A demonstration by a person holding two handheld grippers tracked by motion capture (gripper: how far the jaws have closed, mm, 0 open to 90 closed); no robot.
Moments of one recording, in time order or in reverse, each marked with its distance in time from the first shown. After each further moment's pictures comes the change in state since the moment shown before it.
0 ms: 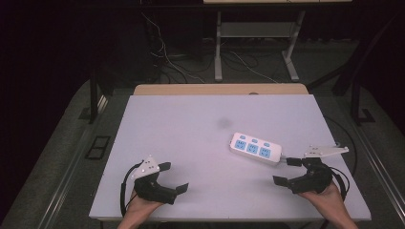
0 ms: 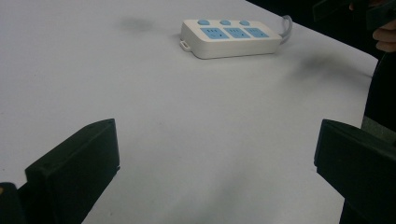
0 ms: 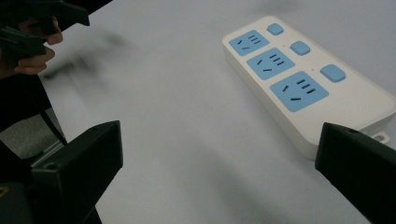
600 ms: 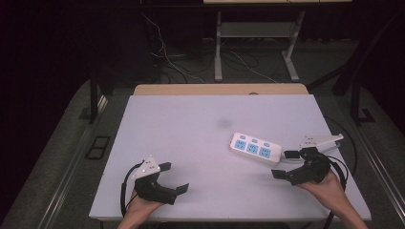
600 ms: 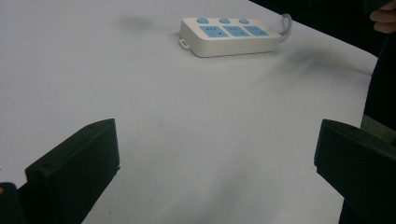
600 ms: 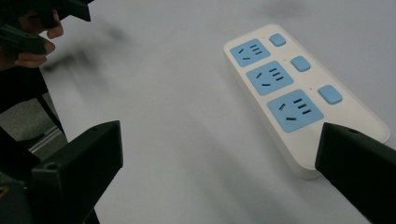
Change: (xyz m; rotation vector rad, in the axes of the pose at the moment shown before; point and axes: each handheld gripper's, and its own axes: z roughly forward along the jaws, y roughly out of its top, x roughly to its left) left arm -0.001 0.000 0.001 0.003 -0.003 -0.003; right arm -0.005 0.028 0.003 0.068 0.014 -0.042
